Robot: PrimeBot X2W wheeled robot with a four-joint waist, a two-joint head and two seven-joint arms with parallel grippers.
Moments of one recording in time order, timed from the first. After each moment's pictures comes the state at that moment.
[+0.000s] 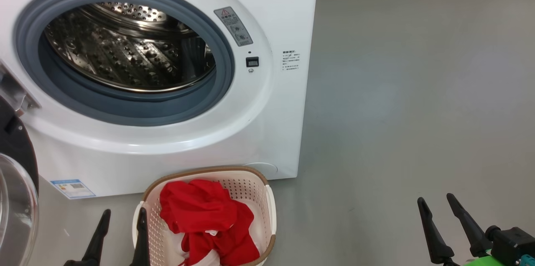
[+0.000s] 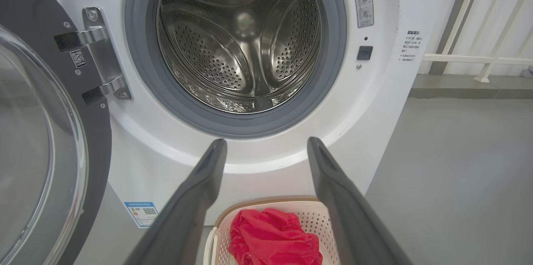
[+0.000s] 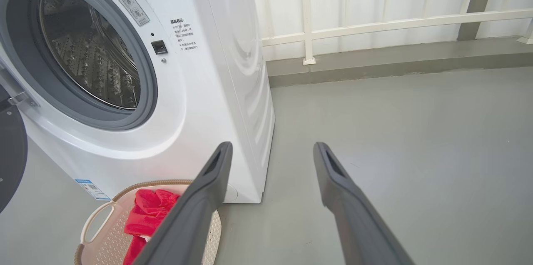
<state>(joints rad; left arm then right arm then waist) 0.05 0.04 0.08 0.16 -0.13 -0.06 -0.26 0.12 -0.16 0.03 0.19 0.42 0.12 -0.26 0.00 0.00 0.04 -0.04</state>
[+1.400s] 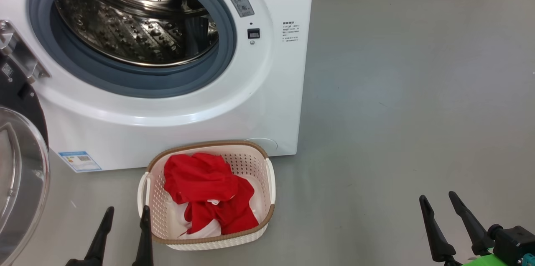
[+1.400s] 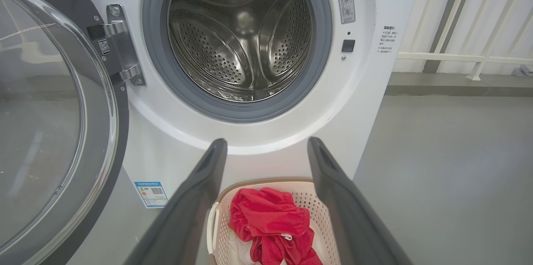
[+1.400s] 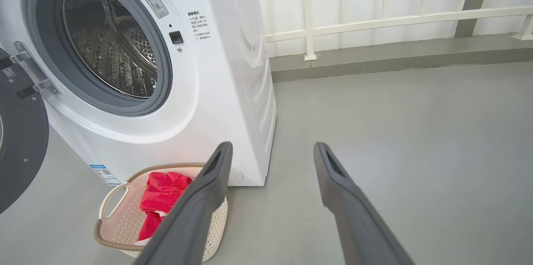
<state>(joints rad) 0.06 0.04 0.06 0.14 -0.13 -0.06 -0.26 0.12 -0.16 0.02 0.18 0.42 0.12 -0.26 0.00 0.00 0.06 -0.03</state>
